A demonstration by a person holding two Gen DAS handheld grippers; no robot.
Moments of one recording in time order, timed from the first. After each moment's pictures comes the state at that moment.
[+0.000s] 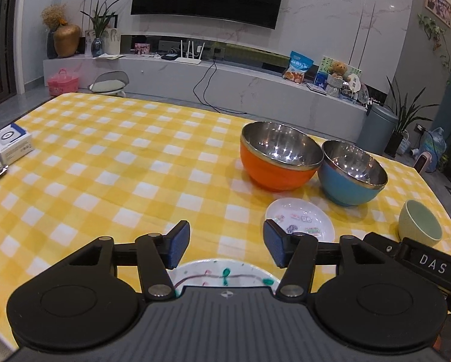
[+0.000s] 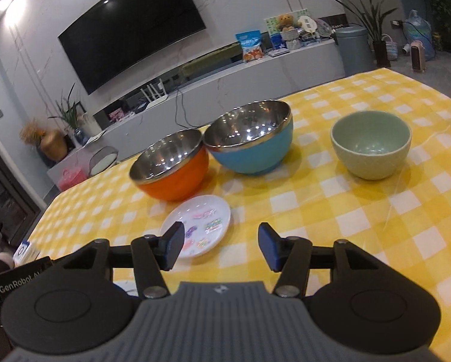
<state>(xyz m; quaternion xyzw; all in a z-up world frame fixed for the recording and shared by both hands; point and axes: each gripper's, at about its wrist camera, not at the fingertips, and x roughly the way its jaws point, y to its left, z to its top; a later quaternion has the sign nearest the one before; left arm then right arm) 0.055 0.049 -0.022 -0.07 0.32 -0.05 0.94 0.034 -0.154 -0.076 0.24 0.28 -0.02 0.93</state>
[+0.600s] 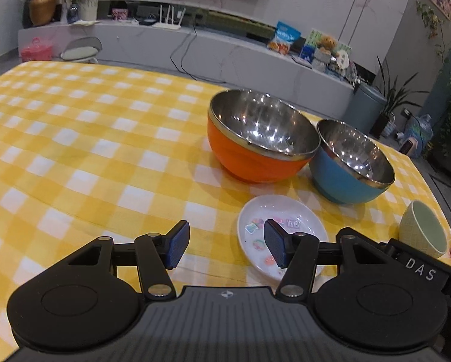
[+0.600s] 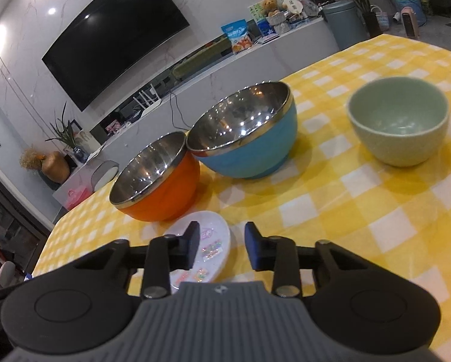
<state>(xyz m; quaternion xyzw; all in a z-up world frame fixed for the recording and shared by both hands) 0.123 0.026 -0.057 -0.09 0.39 -0.10 0.91 0.089 -0.166 -0.108 0.30 0.29 -0.01 0.91</state>
